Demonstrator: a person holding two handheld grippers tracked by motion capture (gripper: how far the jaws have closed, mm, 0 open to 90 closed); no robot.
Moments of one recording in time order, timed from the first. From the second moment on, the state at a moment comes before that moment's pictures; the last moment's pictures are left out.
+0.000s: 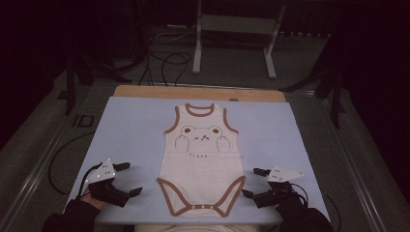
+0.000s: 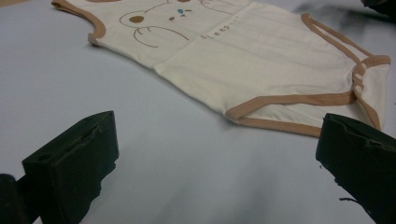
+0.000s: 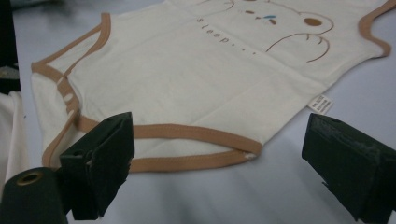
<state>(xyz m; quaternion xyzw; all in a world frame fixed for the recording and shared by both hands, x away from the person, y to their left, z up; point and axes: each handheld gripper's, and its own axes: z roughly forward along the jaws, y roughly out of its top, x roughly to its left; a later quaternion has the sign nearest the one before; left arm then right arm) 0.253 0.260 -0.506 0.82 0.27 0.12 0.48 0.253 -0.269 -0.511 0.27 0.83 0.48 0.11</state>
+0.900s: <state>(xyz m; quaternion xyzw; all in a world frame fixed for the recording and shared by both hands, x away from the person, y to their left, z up) 0.252 0.256 -0.505 0.83 0.26 0.12 0.48 0.251 -0.261 -0.506 0.26 0.84 0.47 0.11</state>
